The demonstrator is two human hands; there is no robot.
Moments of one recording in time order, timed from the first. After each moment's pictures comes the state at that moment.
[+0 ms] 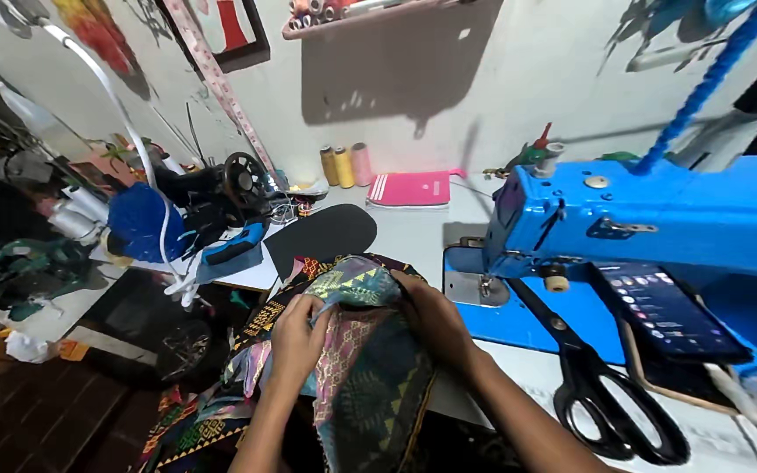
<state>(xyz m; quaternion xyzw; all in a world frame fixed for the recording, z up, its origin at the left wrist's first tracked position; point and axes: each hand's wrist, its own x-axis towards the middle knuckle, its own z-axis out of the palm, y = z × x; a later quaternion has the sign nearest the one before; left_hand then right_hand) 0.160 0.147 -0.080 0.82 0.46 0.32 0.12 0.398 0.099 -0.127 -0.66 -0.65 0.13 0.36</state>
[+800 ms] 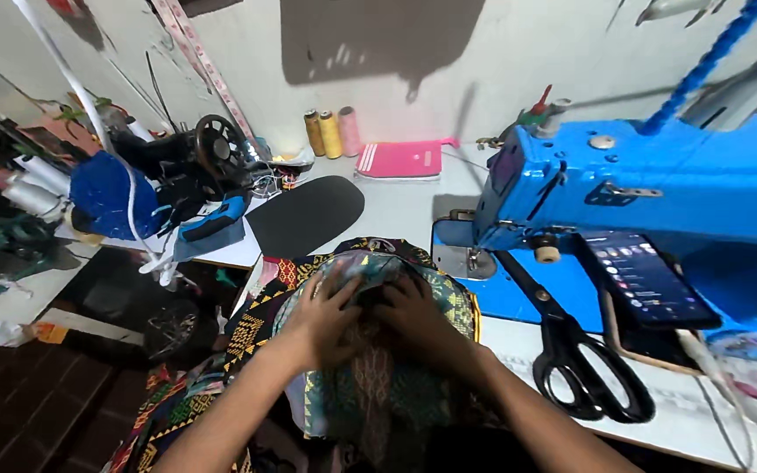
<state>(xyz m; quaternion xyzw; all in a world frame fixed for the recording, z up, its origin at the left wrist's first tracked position) 0.195 0.136 -0.045 0.94 0.28 -0.13 0.13 0.382 0.058 -0.098 -0.57 -0.78 0.19 0.21</state>
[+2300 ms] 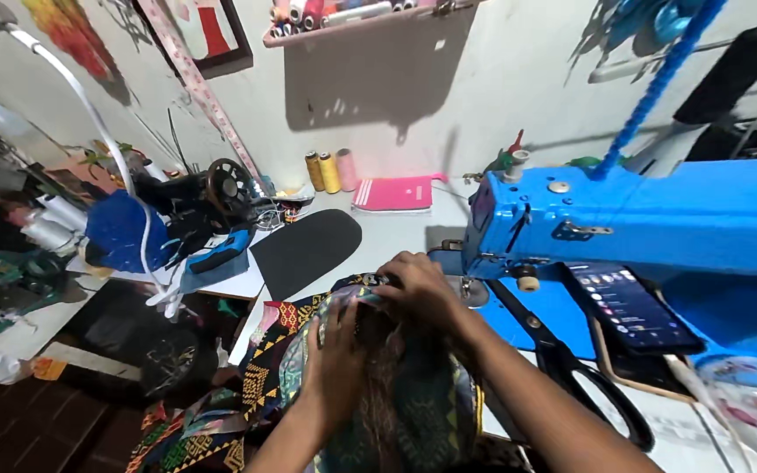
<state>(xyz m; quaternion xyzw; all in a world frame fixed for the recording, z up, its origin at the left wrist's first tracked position) 0.203 0.095 -0.085 0.94 0.33 0.10 -0.06 0.422 0.115 -0.051 -0.66 -0.67 0.21 0.25</state>
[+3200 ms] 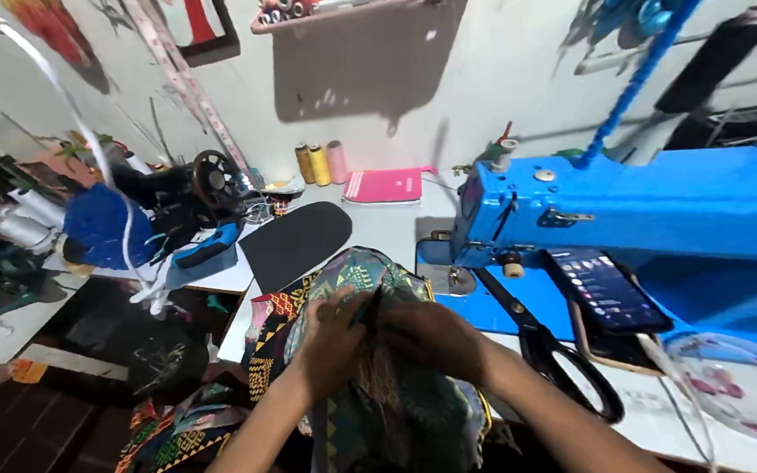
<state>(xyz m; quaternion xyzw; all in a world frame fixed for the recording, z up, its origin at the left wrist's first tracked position) 0.206 0.117 -0.073 0.96 0.20 0.17 0.03 0.414 0.042 -0.047 -0.54 -0.77 0.25 0.22</state>
